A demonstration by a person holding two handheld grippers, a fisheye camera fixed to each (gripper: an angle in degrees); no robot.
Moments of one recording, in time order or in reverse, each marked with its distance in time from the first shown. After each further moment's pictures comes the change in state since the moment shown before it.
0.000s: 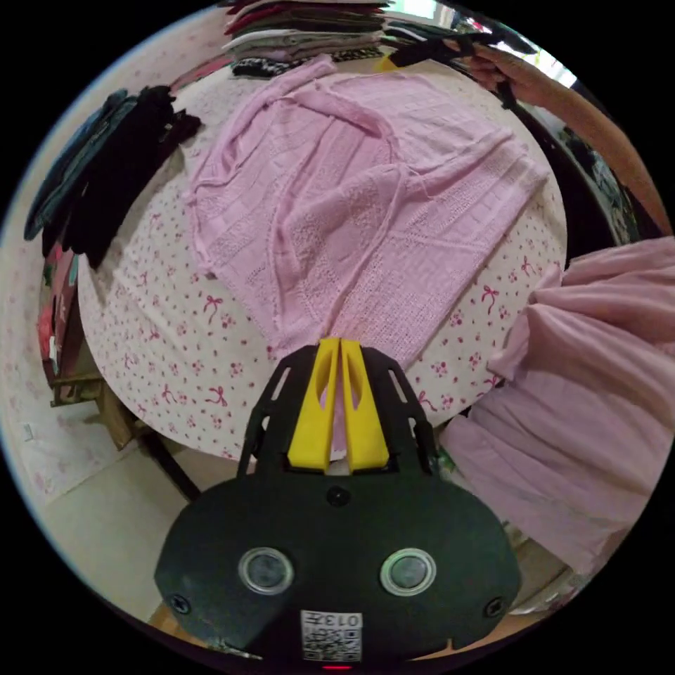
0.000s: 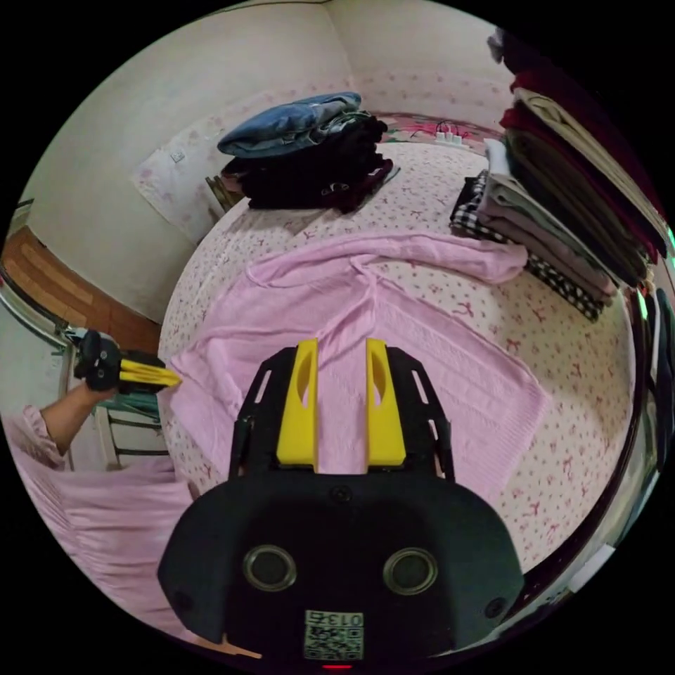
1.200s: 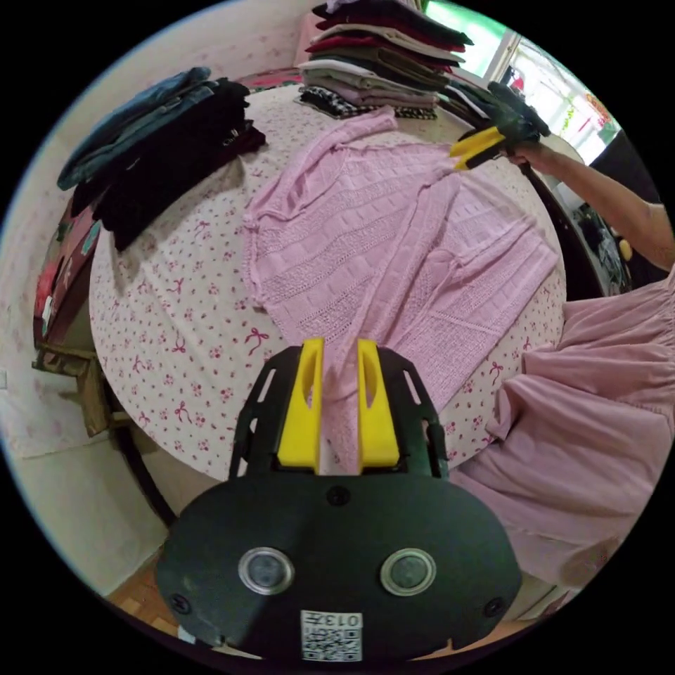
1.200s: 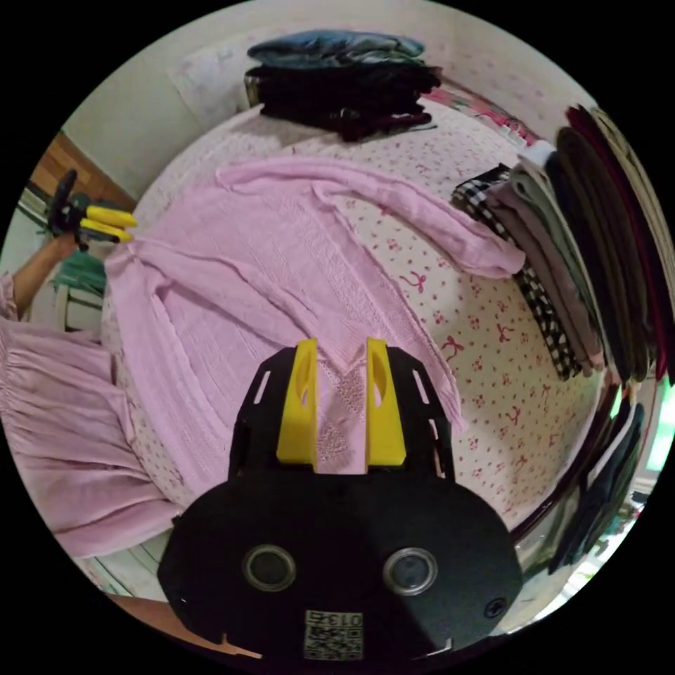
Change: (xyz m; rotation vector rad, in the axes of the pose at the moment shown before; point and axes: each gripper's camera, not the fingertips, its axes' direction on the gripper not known) left arm -0.092 -0.005 -0.008 0.140 0.044 -0.134; right arm 0.081 -0.030 0.036 -0.292 0.132 -0.359
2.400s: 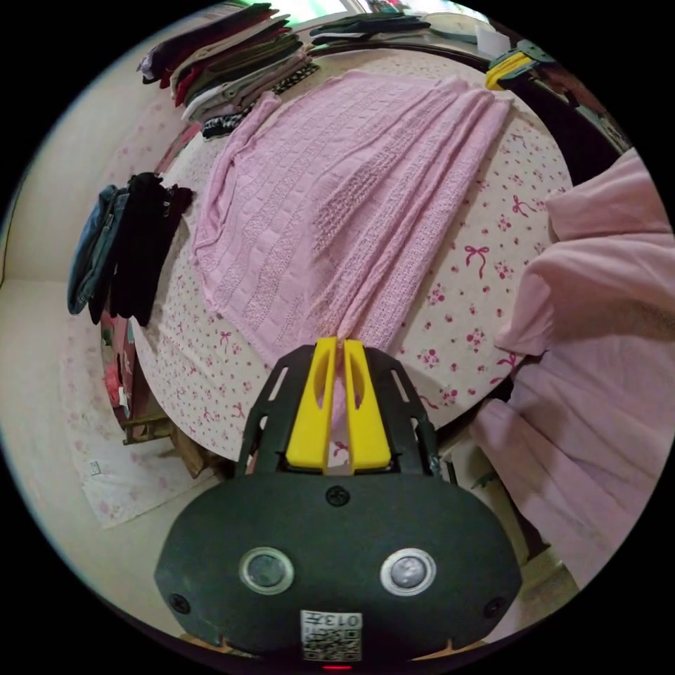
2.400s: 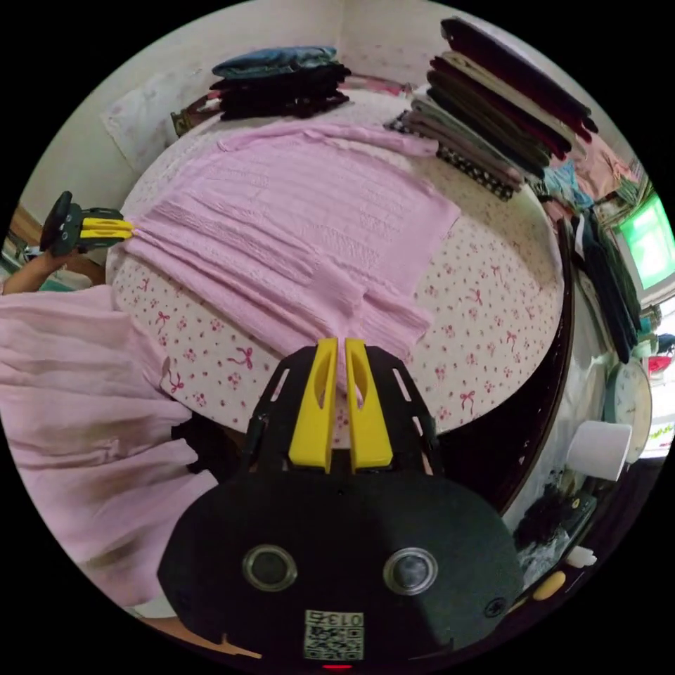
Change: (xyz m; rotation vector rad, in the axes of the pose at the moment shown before) left arm 0.228 0.063 0.009 -0.072 -0.357 0.361; right arm -0.158 0.236 -0.088 0.067 0.118 0.367
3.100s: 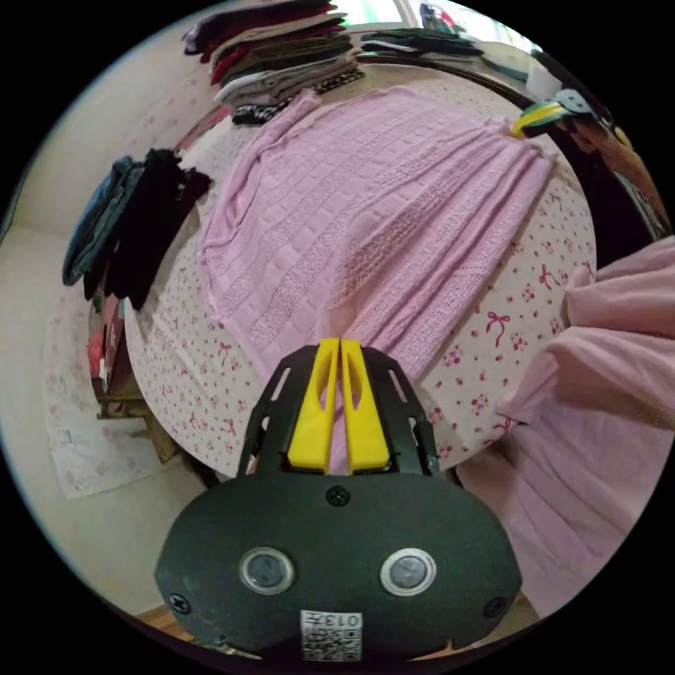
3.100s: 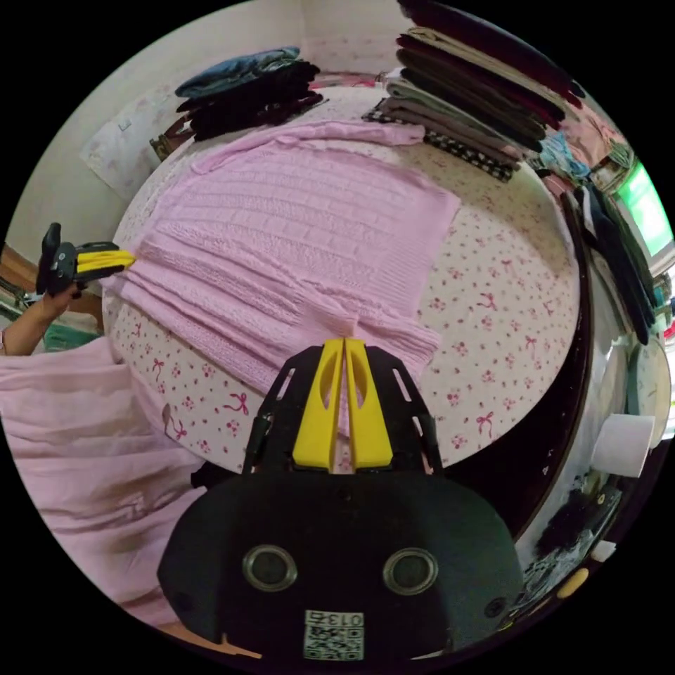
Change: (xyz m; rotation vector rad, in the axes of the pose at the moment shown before) left arm -0.042 -0.011 0.005 0.032 0.079 -0.179; right arm 0.017 -0.007 0.014 -0.012 -0.073 0.107
